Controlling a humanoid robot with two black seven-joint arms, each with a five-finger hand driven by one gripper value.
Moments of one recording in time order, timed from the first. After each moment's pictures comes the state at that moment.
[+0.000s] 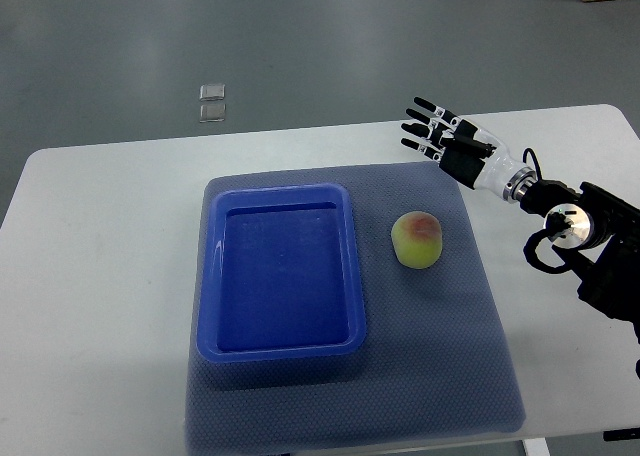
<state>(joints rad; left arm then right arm) 0.08 0.00 -0.04 -0.17 0.00 -0.07 0.23 0.75 -0.21 0.71 0.55 -0.10 0.51 0.14</state>
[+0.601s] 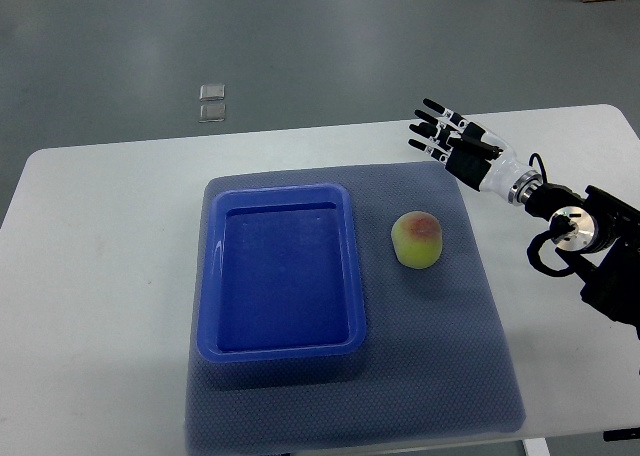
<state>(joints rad) 0.08 0.00 -0.04 -0.18 0.00 -0.07 0.23 0.74 -0.23 0.71 0.56 -0.08 0.52 0.13</state>
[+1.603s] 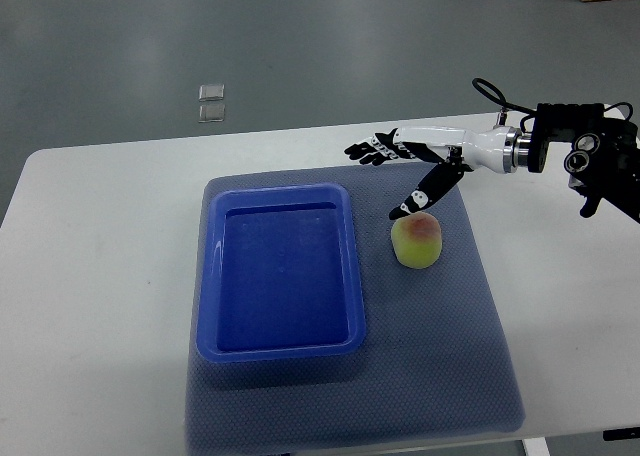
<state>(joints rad) 0.08 0.00 -0.04 -0.17 0.00 -0.07 0.23 0.91 -0.43 0.58 0.95 -1.35 0.61 0.38</state>
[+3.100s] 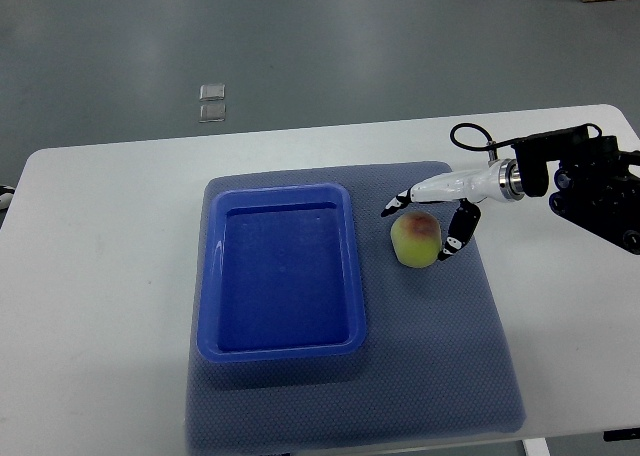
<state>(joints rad) 0.08 0.00 -0.04 -0.18 0.01 -0.07 0.23 1.01 -0.46 0.21 0.89 -1.58 0.38 0.43</state>
